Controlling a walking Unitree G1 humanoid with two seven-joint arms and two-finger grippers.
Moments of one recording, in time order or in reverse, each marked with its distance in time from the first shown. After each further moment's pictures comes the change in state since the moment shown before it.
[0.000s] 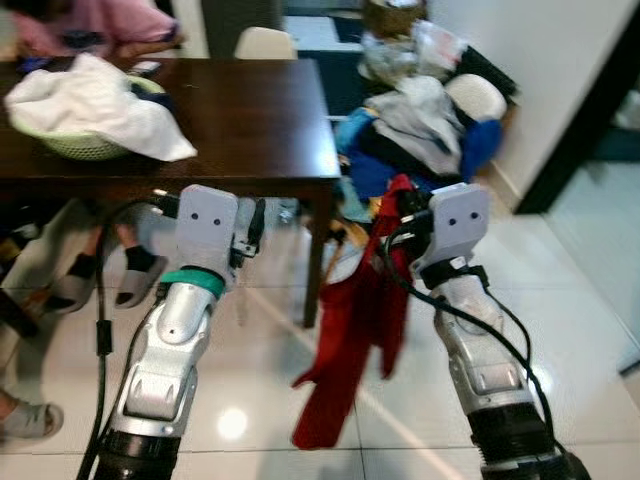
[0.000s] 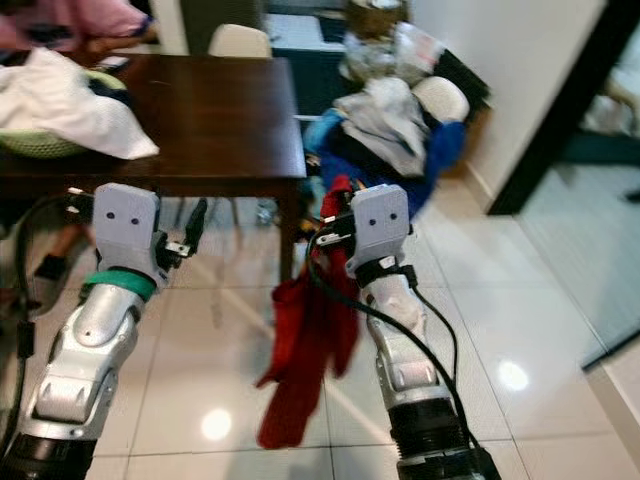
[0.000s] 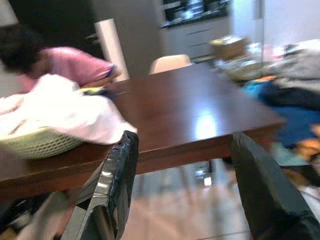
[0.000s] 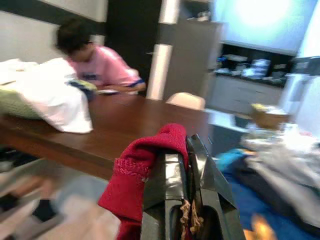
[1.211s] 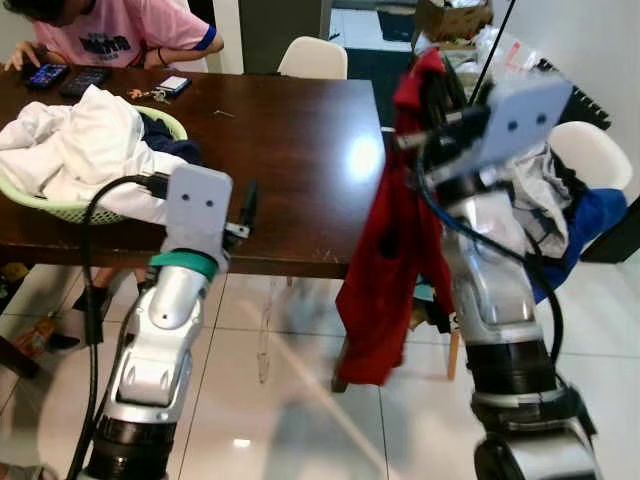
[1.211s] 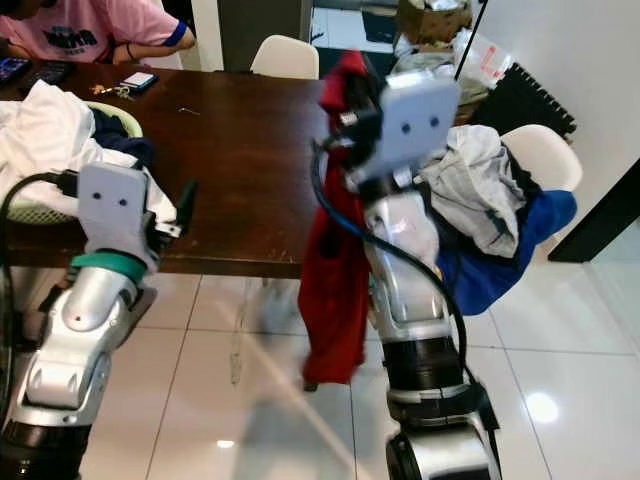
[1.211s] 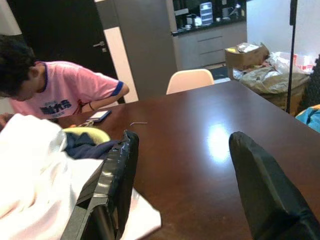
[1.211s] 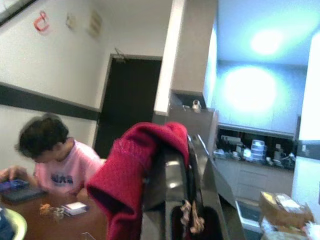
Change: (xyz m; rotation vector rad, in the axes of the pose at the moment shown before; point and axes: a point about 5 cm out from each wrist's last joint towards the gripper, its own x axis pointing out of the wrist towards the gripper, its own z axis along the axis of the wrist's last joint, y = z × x) left arm 0.006 -0.004 0.017 0.015 -0.056 -0.012; right arm 0.065 -0.035 0.123 -0.023 -0.425 -0.050
